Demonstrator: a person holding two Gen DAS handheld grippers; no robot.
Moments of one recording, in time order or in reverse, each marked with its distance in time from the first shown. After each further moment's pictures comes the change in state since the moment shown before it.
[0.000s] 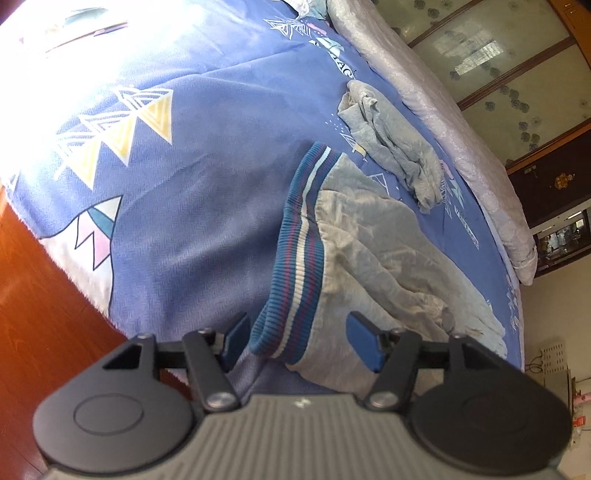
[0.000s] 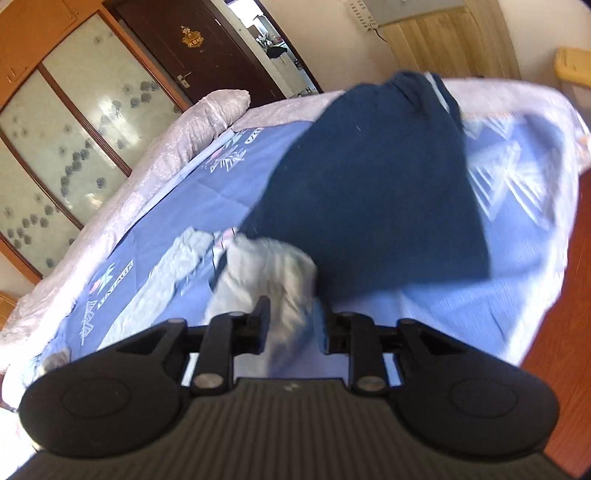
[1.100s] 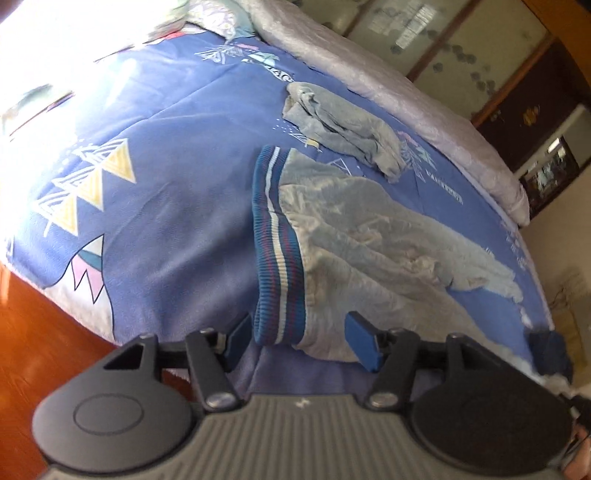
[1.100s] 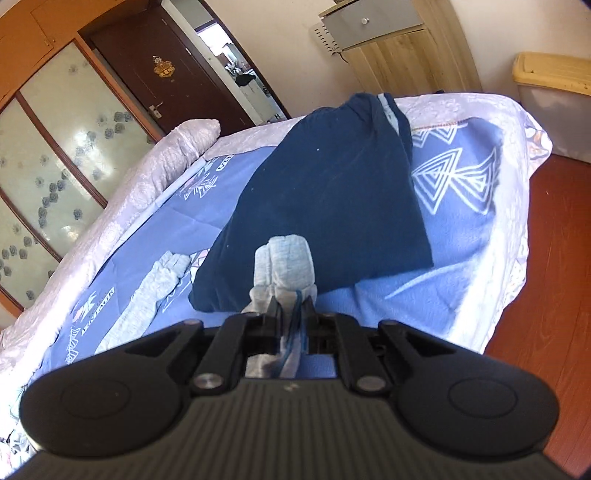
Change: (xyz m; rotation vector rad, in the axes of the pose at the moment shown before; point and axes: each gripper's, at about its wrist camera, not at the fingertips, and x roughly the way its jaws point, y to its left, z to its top) left arm -0.019 -0.030 -0.031 0.349 -0.058 0.047; right arm -0.051 0.001 -0.007 0.041 -0.101 -0.095
